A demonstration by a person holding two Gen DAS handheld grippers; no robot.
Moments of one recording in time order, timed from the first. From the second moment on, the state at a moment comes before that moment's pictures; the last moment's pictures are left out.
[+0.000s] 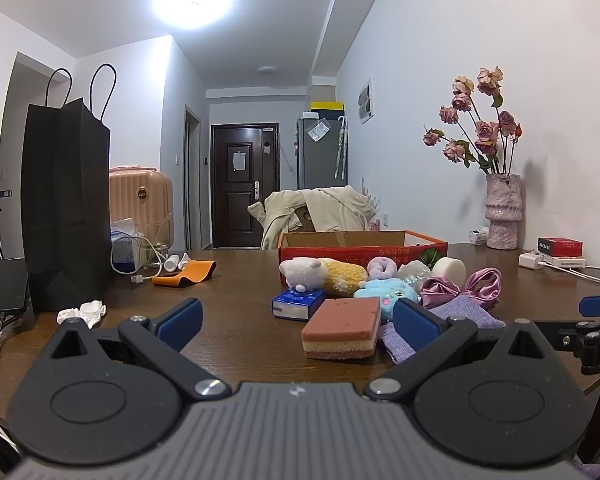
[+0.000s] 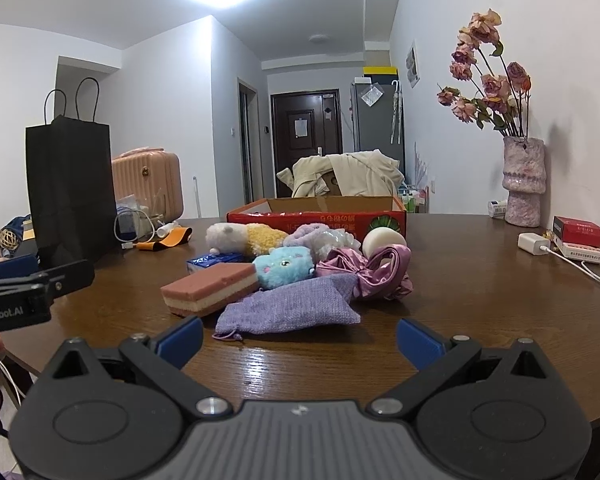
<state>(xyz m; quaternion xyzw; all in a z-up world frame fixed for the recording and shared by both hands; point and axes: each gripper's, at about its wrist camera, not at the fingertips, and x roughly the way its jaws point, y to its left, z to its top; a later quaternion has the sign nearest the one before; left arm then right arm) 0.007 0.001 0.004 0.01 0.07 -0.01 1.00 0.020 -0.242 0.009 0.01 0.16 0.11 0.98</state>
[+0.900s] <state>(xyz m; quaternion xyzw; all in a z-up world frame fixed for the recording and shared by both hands) 0.005 0.000 0.005 0.01 0.07 -0.01 1.00 0.020 -0.244 0.008 0.02 0.16 0.11 0.98</state>
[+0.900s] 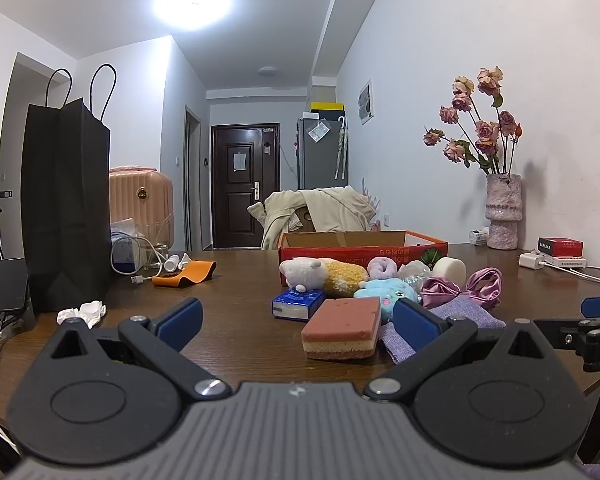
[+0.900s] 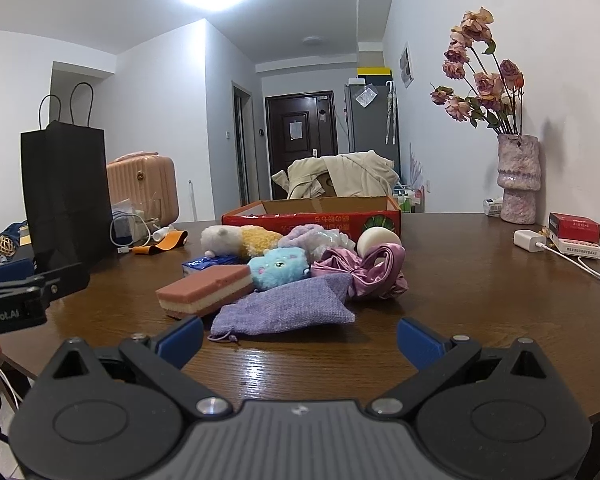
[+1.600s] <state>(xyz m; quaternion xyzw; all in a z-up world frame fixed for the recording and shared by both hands) 0.007 0.000 0.002 0.01 0.07 -0.01 1.00 0.023 -0.246 0.006 0.03 0.17 0.11 0.98</state>
